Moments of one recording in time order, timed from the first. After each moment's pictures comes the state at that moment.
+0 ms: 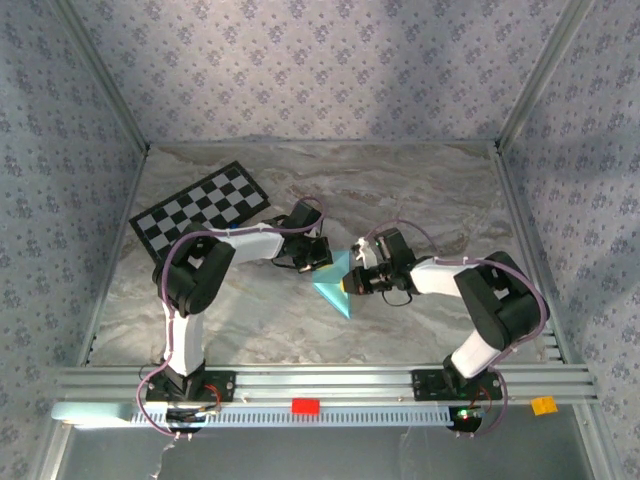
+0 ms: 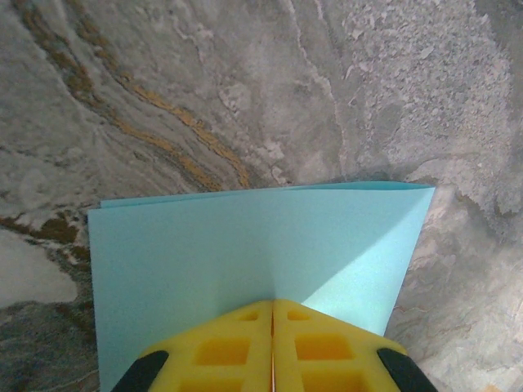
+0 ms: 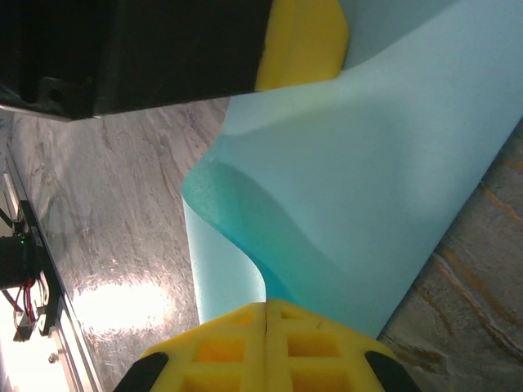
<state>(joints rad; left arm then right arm) -0.69 1.96 1.18 -0.29 0.35 -0.90 0.51 1.61 0.62 0.06 -0.67 0.39</state>
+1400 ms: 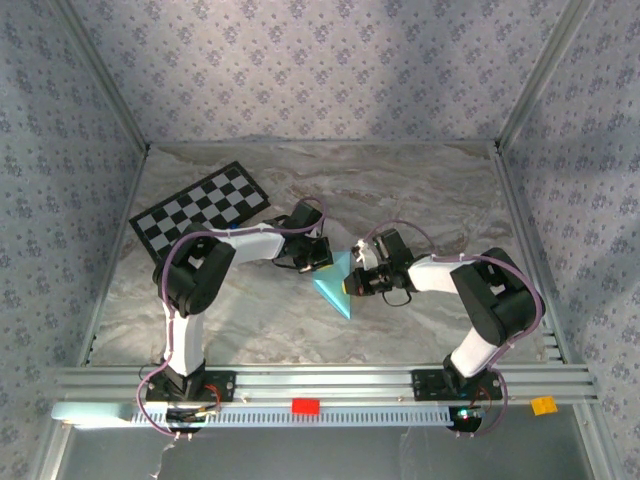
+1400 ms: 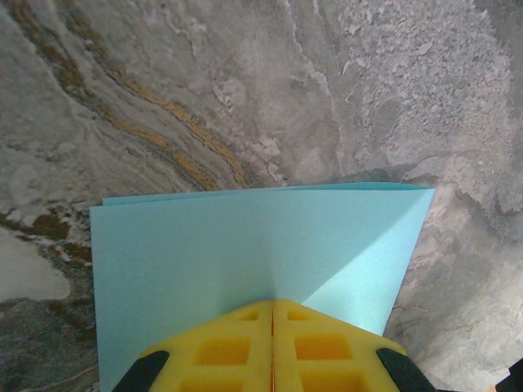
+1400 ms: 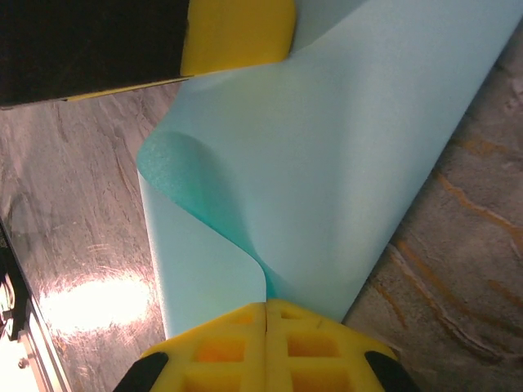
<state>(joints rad) -0.70 1.96 1.19 -0.30 0.34 -0.90 0.51 1.64 0.64 0.01 -0.62 0.36</state>
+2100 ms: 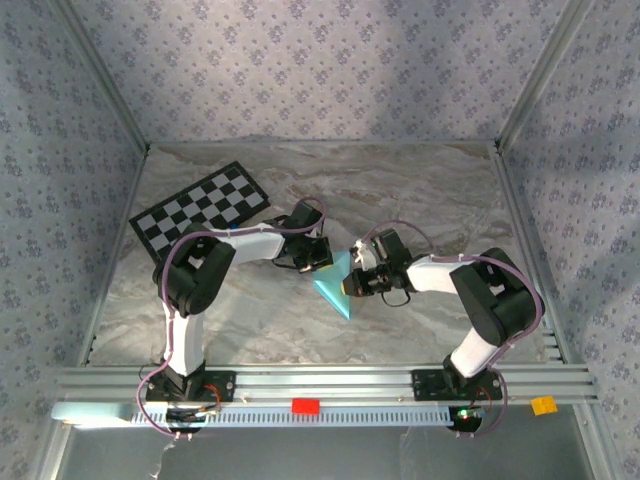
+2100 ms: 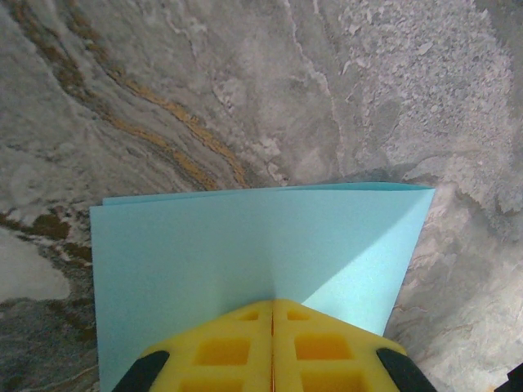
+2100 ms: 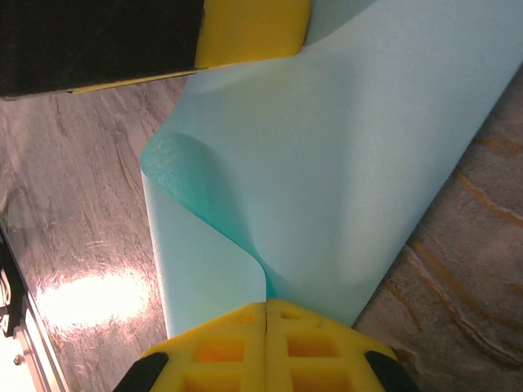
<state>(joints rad) -0.70 1.96 1.19 -0.30 0.34 -0.90 0.52 1.64 0.65 0.00 -0.61 0.35</state>
